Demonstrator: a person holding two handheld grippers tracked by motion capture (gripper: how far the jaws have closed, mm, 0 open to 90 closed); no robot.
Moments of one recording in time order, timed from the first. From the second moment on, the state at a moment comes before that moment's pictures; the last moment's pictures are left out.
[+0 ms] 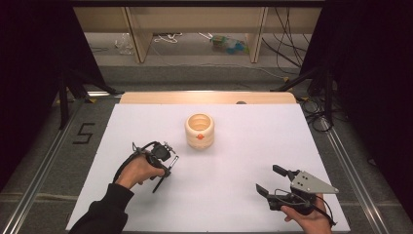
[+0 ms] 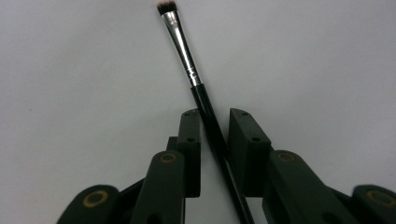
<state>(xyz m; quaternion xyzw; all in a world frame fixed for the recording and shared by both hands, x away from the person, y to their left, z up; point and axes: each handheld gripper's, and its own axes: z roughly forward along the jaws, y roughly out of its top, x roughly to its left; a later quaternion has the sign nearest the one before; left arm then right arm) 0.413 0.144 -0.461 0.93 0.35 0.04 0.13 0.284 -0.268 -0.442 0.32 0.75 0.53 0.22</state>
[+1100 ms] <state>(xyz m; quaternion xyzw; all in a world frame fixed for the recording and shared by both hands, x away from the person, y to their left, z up) 0.421 0.138 -0.460 0.93 0.34 0.03 0.10 0.284 -0.269 -0.441 0.31 0.76 0.52 0.22</state>
